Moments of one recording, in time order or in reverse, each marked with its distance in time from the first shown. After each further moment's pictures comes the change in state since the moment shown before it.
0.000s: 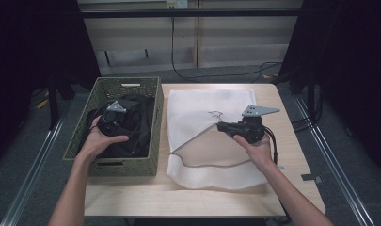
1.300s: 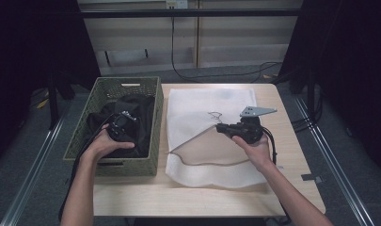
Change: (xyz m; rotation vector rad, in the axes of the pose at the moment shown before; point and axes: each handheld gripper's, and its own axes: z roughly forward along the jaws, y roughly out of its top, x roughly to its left) left arm 0.003 -0.012 0.044 0.307 -0.073 -0.051; right arm -0.002 -0.004 0.006 0.030 0.002 0.012
